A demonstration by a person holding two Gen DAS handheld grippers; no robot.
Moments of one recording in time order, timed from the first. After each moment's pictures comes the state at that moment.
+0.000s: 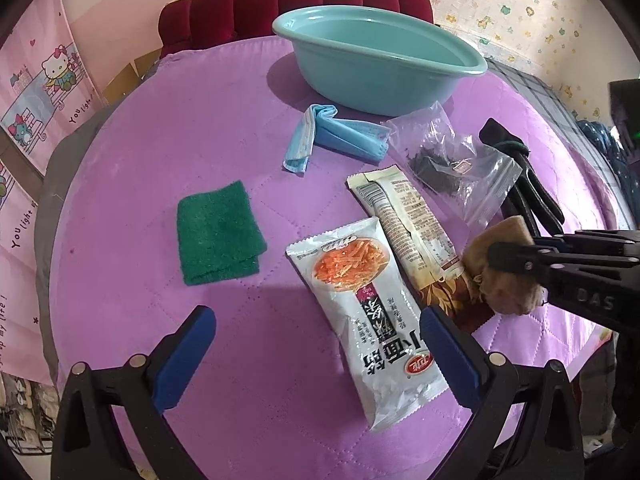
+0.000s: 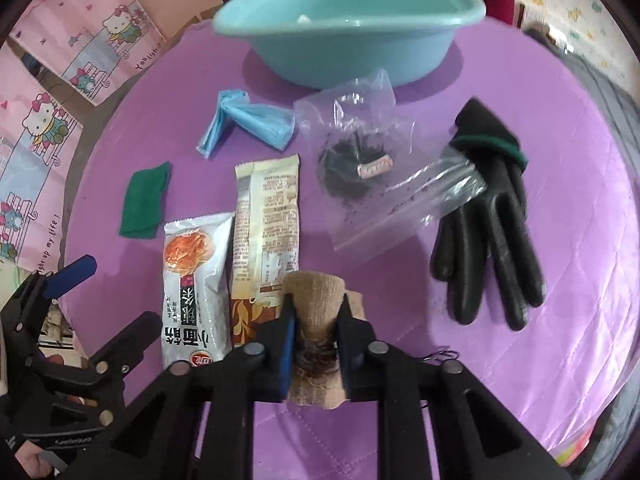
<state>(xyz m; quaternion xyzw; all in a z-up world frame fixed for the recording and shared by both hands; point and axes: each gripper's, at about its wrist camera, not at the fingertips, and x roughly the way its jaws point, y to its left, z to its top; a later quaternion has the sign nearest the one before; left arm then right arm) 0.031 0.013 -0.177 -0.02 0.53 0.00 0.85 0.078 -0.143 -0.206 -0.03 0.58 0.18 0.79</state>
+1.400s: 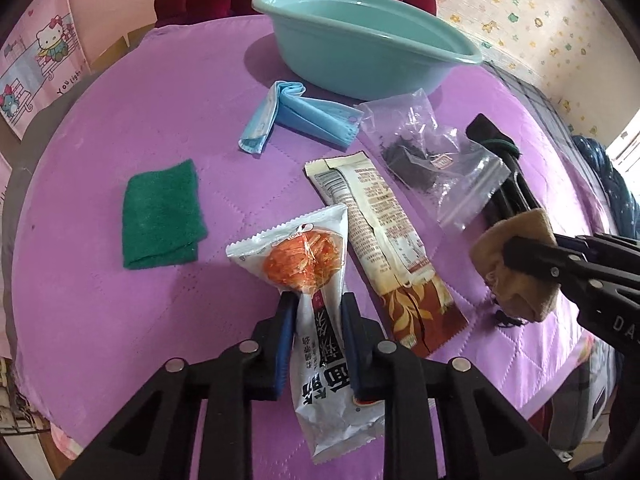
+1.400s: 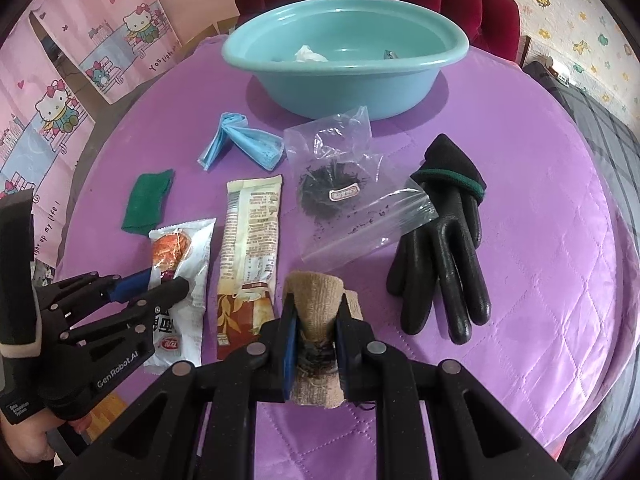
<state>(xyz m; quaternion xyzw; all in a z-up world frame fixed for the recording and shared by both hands) 0.040 -0.016 -0.190 -0.06 0.55 -0.01 0.83 0.070 -0.175 -0.182 -0.06 0.55 0.20 0.81</state>
